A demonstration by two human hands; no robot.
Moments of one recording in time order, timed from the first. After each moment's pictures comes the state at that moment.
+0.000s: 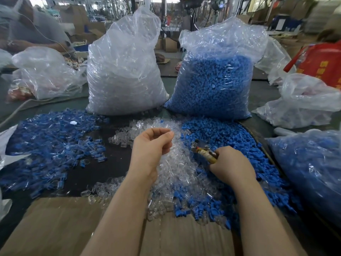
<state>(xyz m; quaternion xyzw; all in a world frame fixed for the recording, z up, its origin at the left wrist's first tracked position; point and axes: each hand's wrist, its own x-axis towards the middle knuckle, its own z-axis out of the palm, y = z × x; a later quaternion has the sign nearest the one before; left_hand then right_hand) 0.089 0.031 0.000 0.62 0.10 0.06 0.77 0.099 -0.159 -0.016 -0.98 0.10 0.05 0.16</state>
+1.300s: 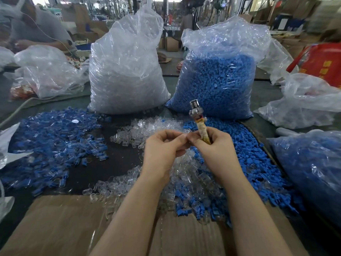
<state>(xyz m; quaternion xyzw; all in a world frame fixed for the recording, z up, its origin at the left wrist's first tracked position) 0.076 0.008 0.007 0.61 0.07 0.04 0.79 0.089 -0.121 -0.002 -0.80 -0.05 -0.11 0.59</state>
